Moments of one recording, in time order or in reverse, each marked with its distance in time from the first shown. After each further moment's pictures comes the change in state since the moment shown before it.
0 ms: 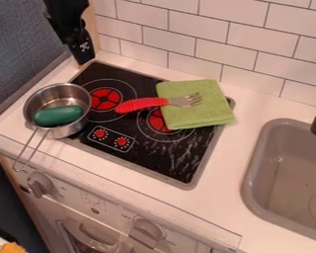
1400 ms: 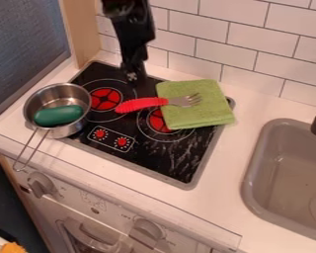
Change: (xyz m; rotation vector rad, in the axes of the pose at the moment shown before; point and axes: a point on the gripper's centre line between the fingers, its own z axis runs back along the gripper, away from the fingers) arm 0.053 -0.067 -0.042 -0.119 -0.033 -0.530
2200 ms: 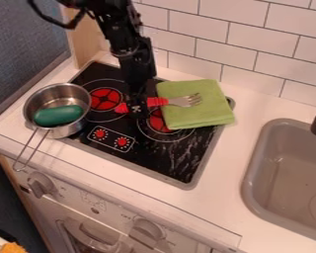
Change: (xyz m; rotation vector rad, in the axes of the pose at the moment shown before) arm -0.010 -0.016 -0.054 -0.111 0.061 0.056
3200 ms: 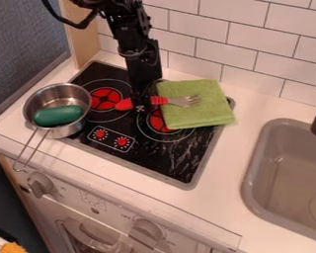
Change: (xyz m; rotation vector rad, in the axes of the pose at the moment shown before) arm 0.001 0.008 -0.003 0.006 0.036 -0.034
